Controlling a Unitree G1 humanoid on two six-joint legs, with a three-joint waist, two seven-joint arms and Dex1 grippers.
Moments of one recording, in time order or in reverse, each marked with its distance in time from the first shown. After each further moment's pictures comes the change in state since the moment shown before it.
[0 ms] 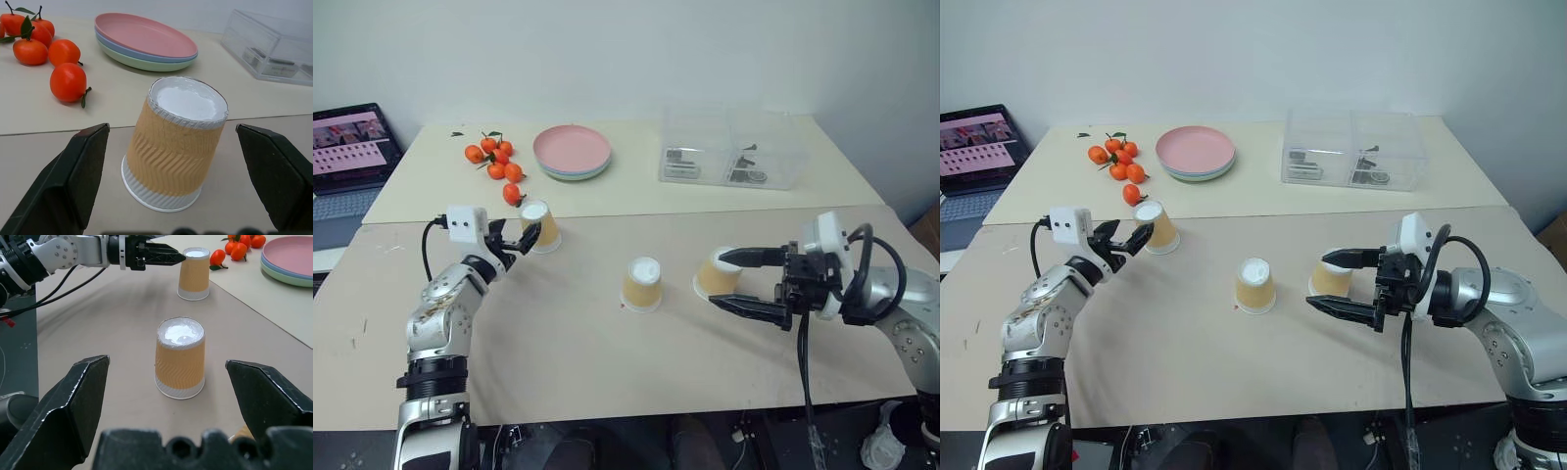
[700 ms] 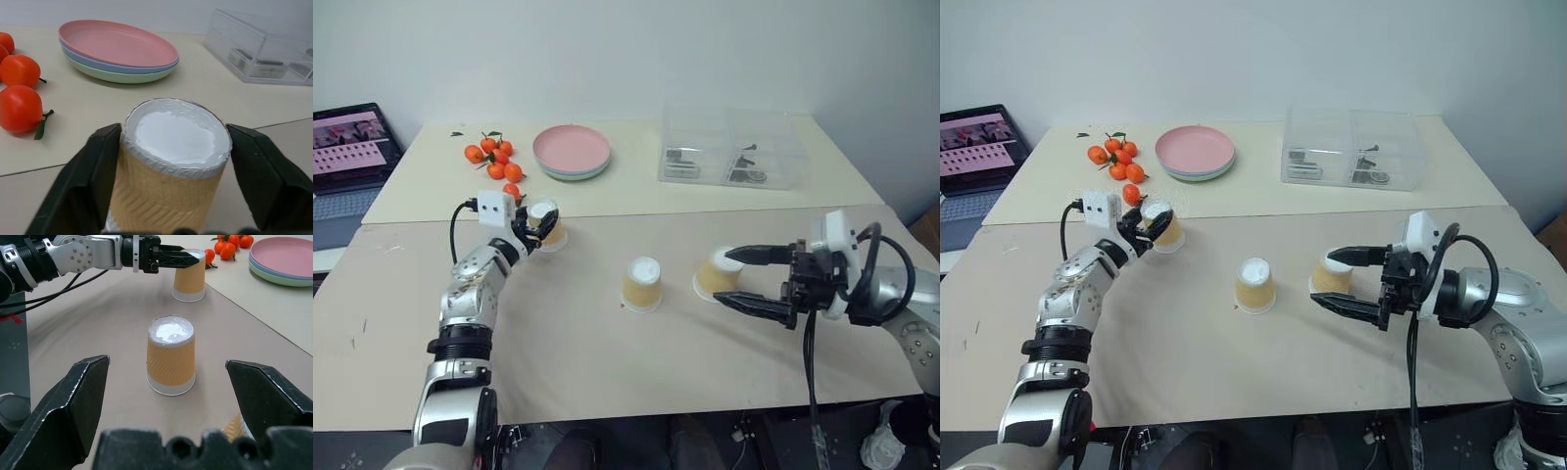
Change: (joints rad) left arm -0.173 -0.047 -0.061 0.254 0.073 -0.159 -0.040; right arm 0.014 -0.014 -0.025 -0.011 0.002 0.005 -0.023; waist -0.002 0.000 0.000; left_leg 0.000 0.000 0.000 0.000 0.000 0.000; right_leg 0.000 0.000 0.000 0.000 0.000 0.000
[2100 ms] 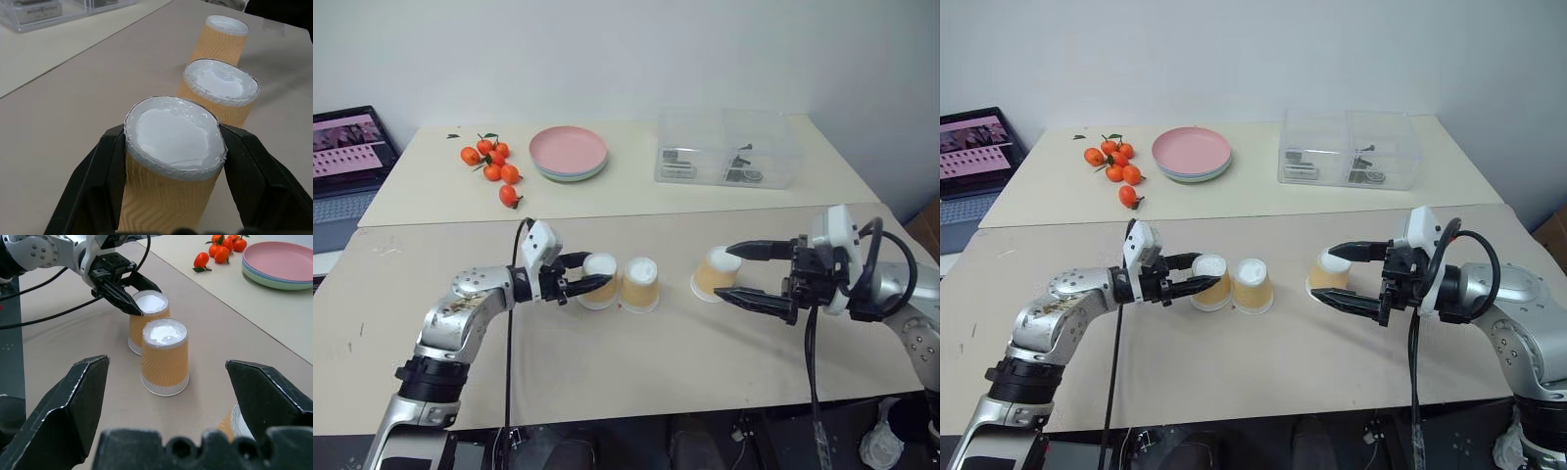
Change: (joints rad) left arm 0.214 0.199 -0.231 -0.491 -0.128 0.286 -0.480; right arm -0.028 -0.004 0.005 0.017 -0.002 0.000 0.007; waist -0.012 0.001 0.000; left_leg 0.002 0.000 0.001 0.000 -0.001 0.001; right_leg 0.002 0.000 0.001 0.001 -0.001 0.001
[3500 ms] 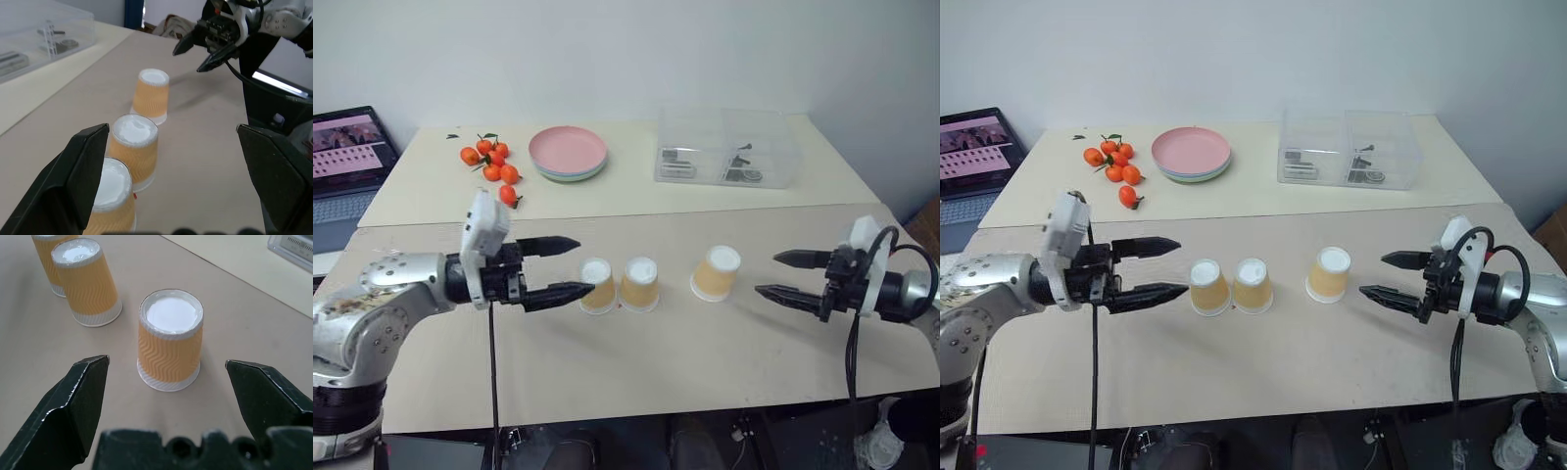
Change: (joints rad) left arm 0.082 0.275 0.194 -0.397 -0.370 0.255 -0.034; right arm 0.072 -0.050 -0.035 0.270 -0.176 -0.128 0.026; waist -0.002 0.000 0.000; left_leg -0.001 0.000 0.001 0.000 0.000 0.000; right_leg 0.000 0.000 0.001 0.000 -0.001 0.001
